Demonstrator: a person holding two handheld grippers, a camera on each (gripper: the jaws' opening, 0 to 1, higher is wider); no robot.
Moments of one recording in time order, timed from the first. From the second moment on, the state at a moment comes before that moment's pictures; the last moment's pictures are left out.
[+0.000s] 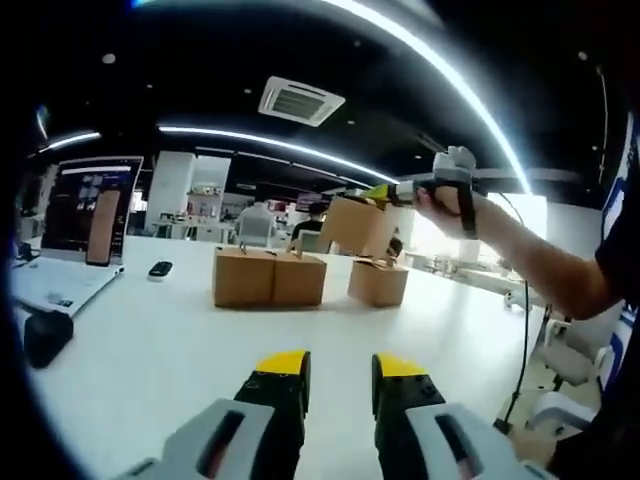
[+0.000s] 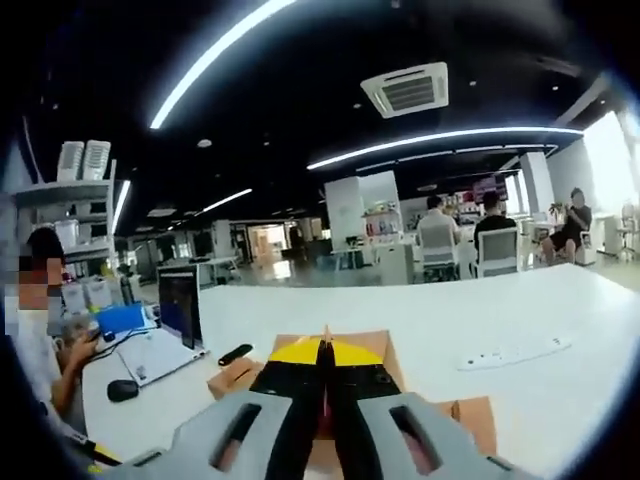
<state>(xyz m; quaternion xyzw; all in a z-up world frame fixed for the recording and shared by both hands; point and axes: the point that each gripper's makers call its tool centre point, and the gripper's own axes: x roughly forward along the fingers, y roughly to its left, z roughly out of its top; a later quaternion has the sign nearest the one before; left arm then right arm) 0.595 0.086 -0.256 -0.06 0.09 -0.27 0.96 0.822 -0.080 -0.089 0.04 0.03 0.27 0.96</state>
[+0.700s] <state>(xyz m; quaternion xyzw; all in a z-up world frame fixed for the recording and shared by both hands) 0.600 0.071 -0.235 -0.01 0.09 -0.29 0.95 0.755 -0.062 -0.108 0.00 0.02 0.47 0.88</state>
